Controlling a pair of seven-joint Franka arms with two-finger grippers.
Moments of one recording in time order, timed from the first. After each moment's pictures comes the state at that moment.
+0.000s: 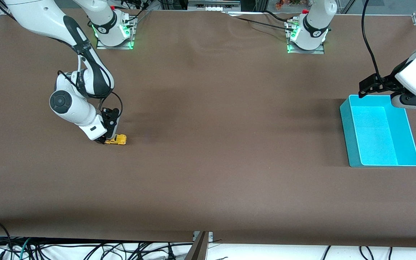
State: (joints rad) left arm 0.02 0.05 -0.07 -1.59 0.01 1.56 0.02; right arm 0.04 0.40 0.11 -2.12 -0.03 2.49 -1.24
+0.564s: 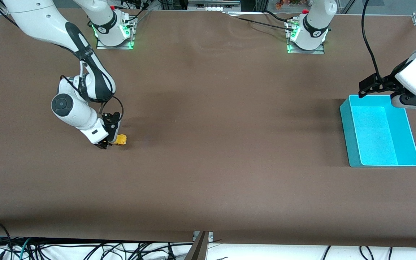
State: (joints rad) left arm 0.02 0.05 -0.07 -1.59 0.01 1.56 0.02; right arm 0.04 0.47 0.11 -2.09 -0.03 2.56 -1.27
